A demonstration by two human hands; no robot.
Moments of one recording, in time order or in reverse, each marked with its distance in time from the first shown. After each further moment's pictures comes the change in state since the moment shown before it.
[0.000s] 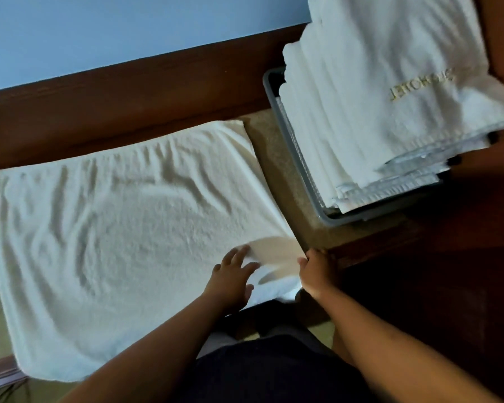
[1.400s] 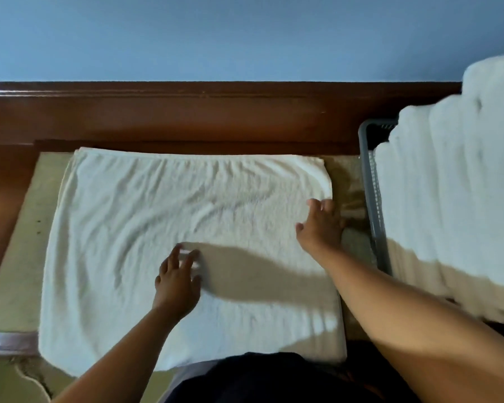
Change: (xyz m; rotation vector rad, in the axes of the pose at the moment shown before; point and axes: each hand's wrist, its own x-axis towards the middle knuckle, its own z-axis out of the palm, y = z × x) left_hand -0.023 -0.162 -0.036 -0.368 0.341 -0.684; right_hand 0.142 -0.208 -0.056 -0.210 0.125 -0.400
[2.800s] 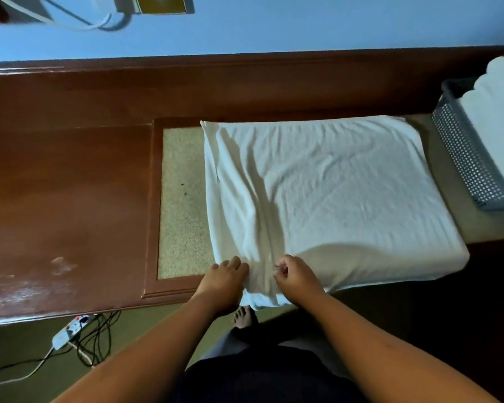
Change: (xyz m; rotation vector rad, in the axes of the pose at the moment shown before) left_hand -0.065 -0.337 -0.079 0.414 -0.123 0.638; right_hand -0.328 -0.340 0.178 0.427 -0.272 -0.002
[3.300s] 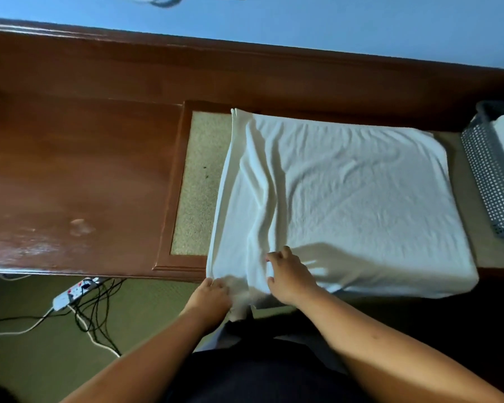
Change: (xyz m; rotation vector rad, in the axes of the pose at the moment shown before) left_hand -0.061 -0.009 0.053 0.376 -0.222 0.046; right_hand -0.006 -0.035 0.020 -0.530 -0.151 -0.236
